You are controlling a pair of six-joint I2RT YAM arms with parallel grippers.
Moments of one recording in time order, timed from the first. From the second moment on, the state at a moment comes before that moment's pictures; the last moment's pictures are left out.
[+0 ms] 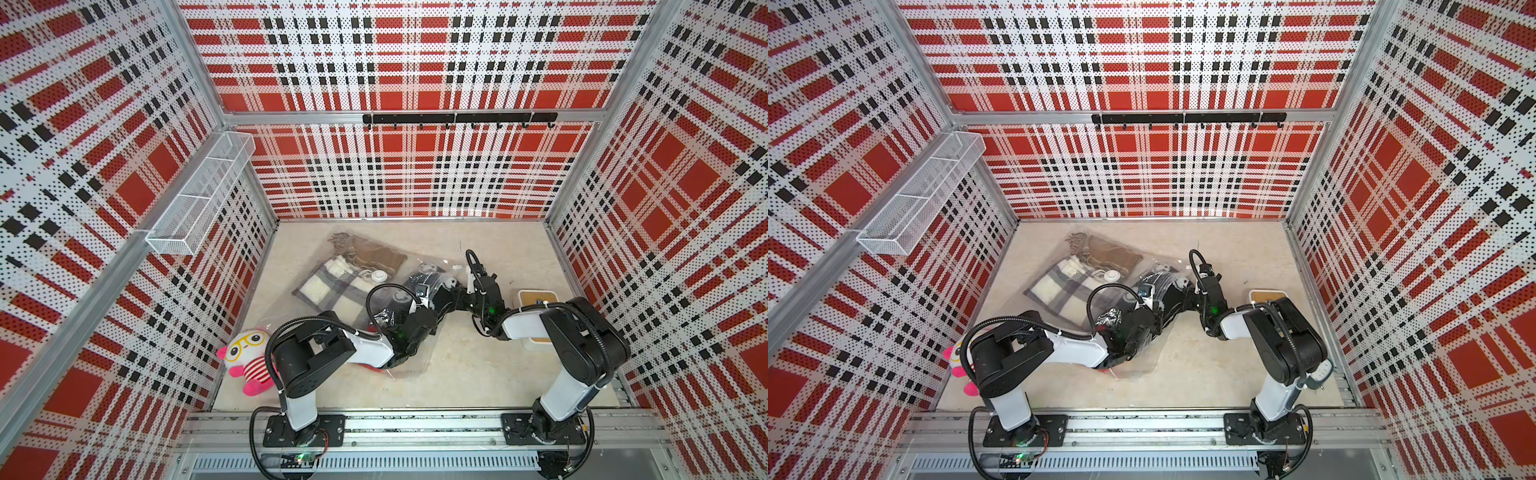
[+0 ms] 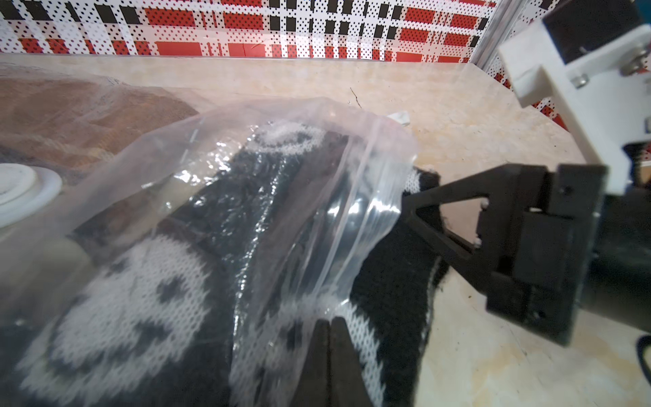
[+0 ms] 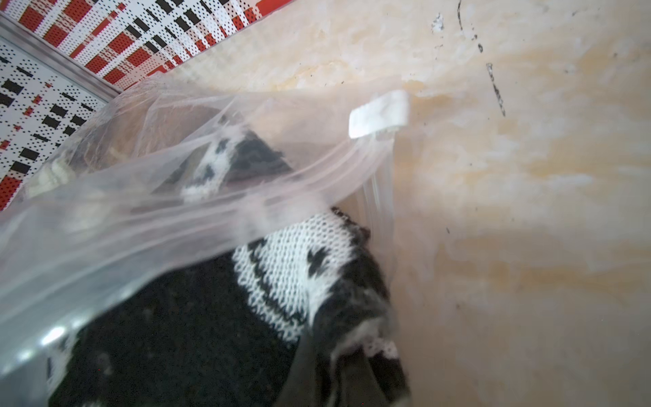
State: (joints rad) left arm -0.99 1.81 0.76 0.59 -0.56 -0.45; right arm 0.43 1.71 0.60 0.57 -0.07 0.52
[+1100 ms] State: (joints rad) left arm -0.99 1.82 0.74 0.62 -0.56 -0.45; right arm 0.33 1.86 0.74 0.53 -0.34 0.49
